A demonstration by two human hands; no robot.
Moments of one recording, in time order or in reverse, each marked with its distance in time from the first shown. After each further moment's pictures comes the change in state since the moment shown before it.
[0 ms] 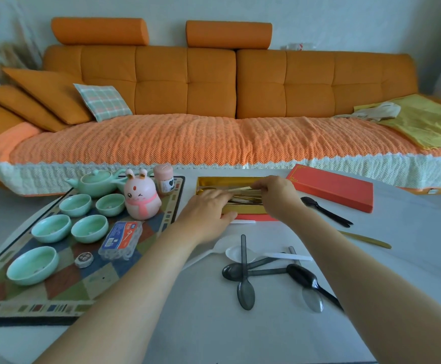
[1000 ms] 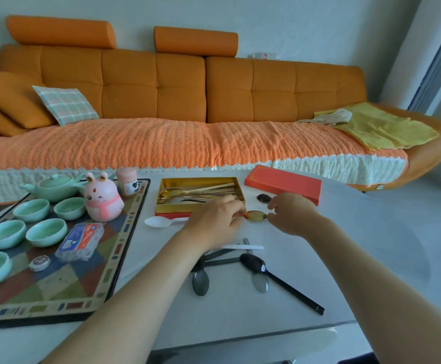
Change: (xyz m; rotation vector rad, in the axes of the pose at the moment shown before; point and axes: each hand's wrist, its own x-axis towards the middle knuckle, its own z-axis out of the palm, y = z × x) left_hand 0.001 0.098 0.010 -0.135 0.078 0.213; right_hand -0.062 0.081 -0.075 -0.448 -0.167 0.046
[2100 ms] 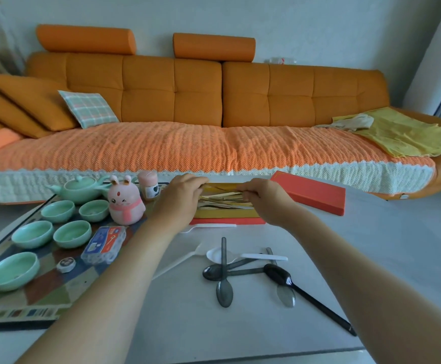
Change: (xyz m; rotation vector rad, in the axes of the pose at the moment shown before) left_hand -0.013 -0.095 -0.048 -0.028 0.295 -0.220; right_hand 0.026 -0.086 -0.013 0.502 0.134 -0.323
